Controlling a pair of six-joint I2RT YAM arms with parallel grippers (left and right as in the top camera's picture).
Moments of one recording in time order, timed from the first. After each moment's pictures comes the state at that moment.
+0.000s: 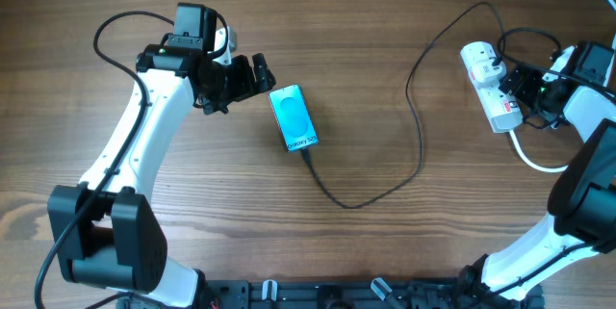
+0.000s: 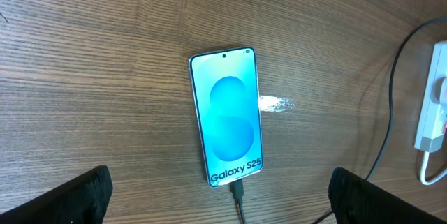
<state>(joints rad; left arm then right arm) -0.14 1.70 1.35 -0.85 0.33 -0.42 -0.47 1.95 1.18 -0.34 -0.19 0.18</state>
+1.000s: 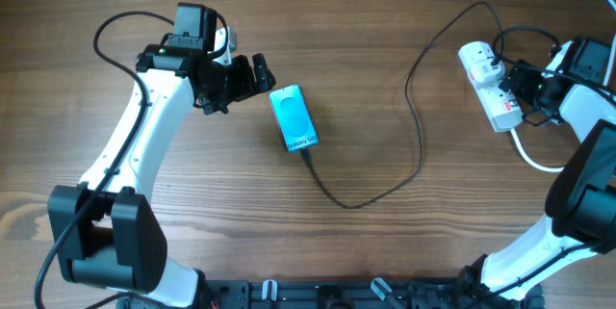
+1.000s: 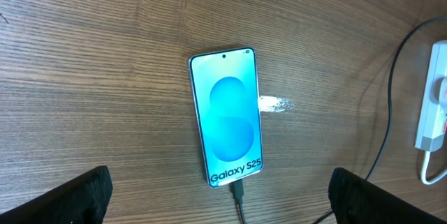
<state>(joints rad) -0.14 1.70 1.35 -0.85 0.33 -0.42 -0.44 1.94 1.18 -0.33 -0.10 0.15</state>
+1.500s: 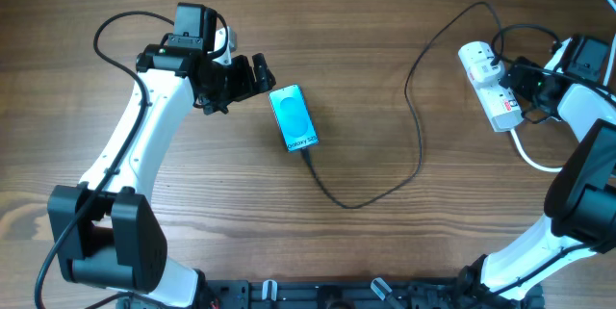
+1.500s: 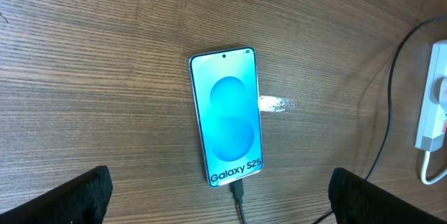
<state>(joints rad) -0.14 1.70 1.35 -0.85 0.33 -0.42 -0.43 1.94 1.18 -0.28 -0.08 0.16</state>
